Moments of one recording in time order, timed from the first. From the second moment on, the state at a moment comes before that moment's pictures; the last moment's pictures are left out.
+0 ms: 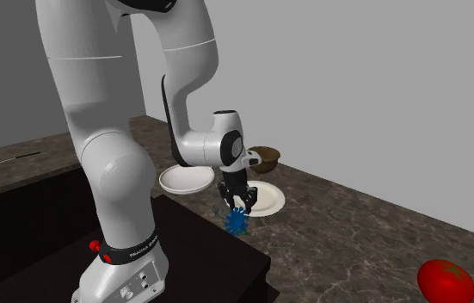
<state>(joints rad) -0.21 -0.01 -0.10 -2.93 -0.66 2.99 0.22</state>
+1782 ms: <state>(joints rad) -0.05 -0.55 -0.14 -2.91 -0.28 2.44 -0.09</state>
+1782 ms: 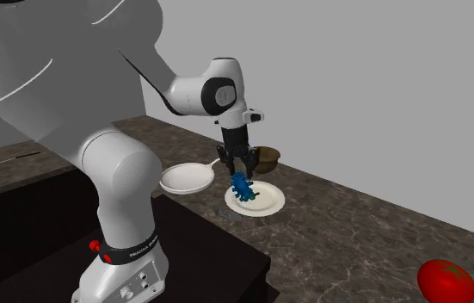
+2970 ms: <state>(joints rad) 0.06 -0.18 -0.04 -2.43 -0.17 2.32 0.01</state>
